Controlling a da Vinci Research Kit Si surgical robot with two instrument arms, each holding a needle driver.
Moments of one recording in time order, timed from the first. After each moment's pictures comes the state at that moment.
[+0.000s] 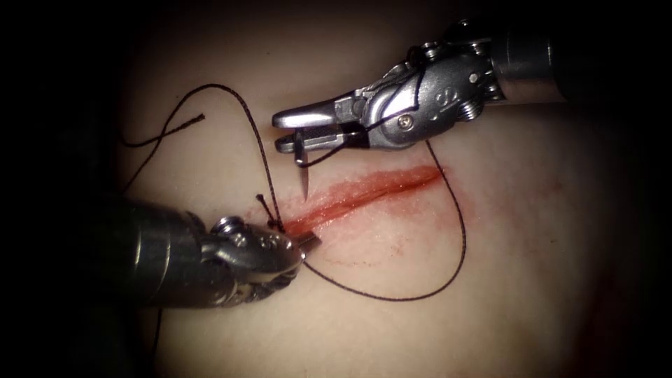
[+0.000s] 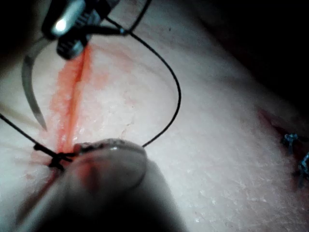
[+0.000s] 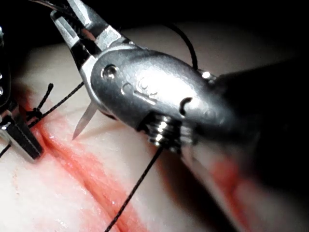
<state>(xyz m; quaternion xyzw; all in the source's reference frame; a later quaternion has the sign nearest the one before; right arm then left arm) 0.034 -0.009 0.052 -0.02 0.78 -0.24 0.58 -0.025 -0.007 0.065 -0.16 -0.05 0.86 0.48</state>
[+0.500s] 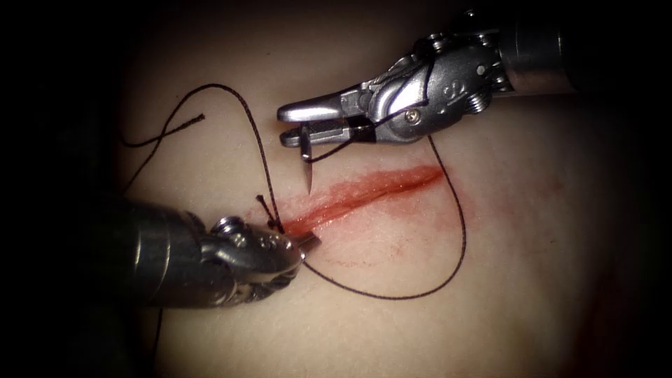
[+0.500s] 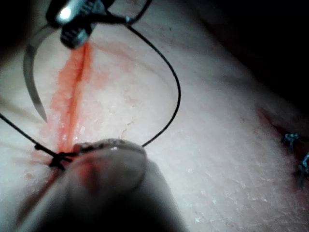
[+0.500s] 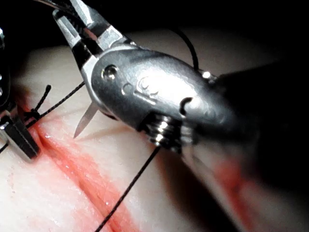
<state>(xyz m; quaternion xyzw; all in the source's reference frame) 0.034 -0.009 0.052 -0.03 0.78 -0.25 0.58 -0.026 -0.007 0.065 -0.16 -0.05 0.86 0.48</state>
